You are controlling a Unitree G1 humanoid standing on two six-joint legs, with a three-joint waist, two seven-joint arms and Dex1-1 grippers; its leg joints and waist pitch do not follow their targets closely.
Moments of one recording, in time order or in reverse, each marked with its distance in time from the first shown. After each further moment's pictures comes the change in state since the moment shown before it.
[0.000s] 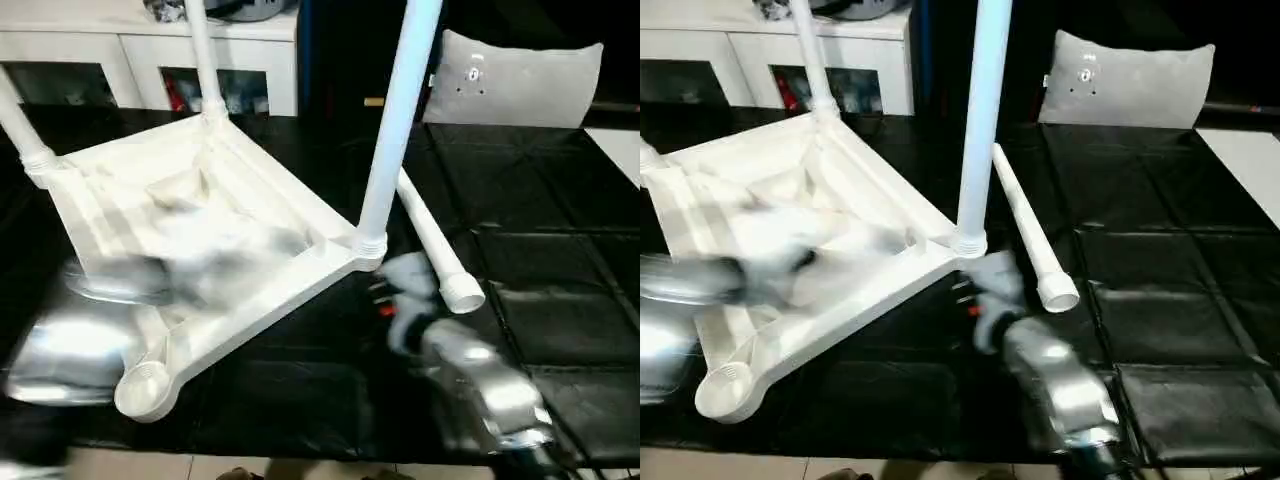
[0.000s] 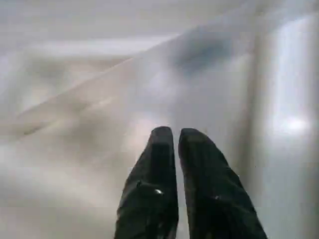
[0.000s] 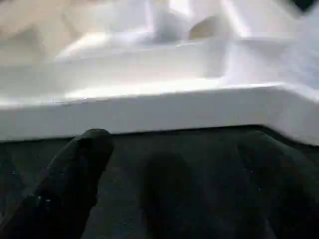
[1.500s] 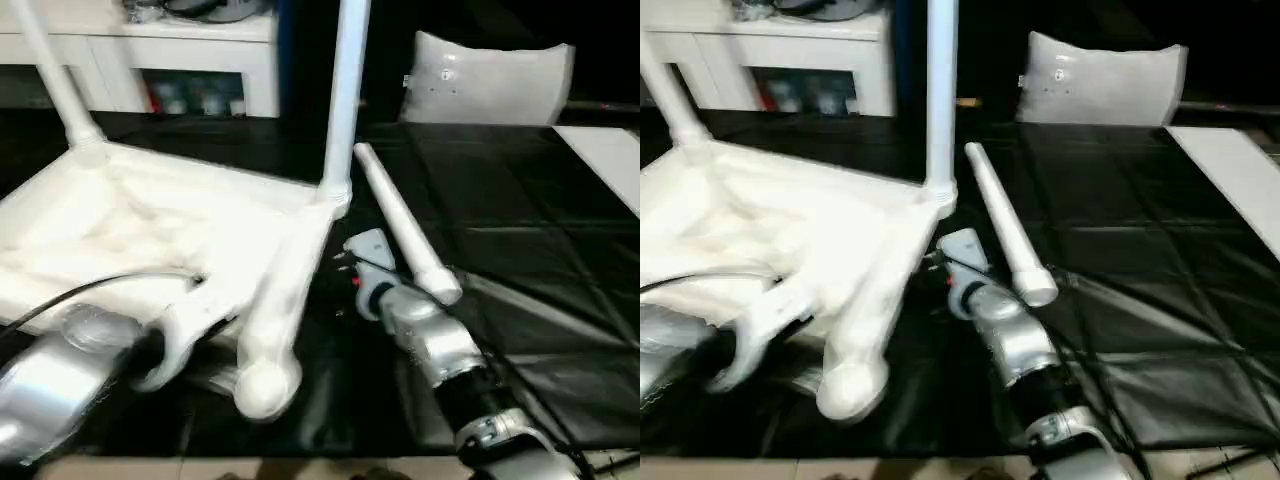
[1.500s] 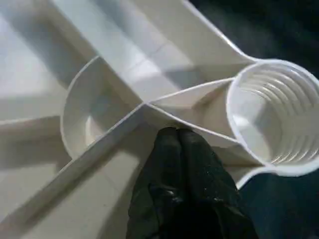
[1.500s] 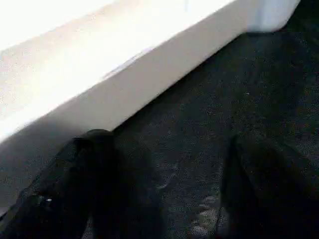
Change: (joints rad) left arm 0.026 -0.067 -0.172 -0.004 -0.233 0.102 -0.229; right arm -0.302 0.118 -0.052 0.500 -0.095 -0.133 -0.167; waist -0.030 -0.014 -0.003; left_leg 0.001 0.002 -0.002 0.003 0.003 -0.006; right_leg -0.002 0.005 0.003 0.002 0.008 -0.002
